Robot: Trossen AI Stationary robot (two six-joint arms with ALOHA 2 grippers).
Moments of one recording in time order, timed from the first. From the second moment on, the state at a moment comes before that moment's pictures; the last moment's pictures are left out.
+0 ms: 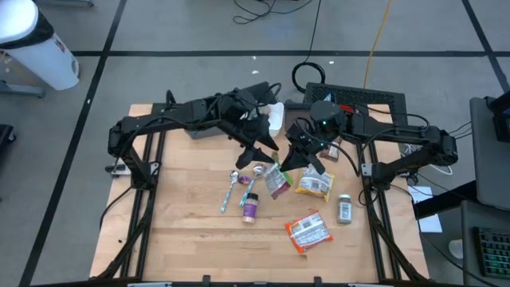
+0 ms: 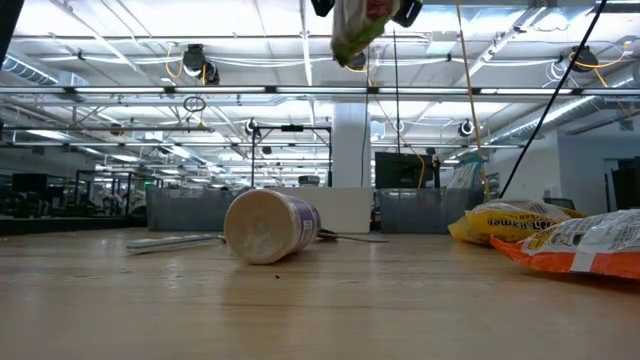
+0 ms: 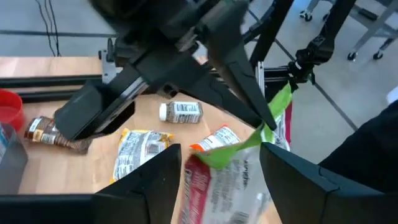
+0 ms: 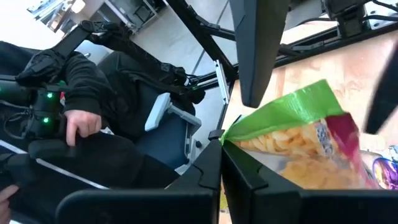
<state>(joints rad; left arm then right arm) 0.17 1.73 1.83 -0.63 0.55 0.09 -0.19 1.29 1.23 -0.27 -0.80 0.41</state>
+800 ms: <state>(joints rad) 0.15 1.76 1.83 -0.62 0.55 0.10 -0.19 1.30 1.23 -0.28 -0.81 0.42</state>
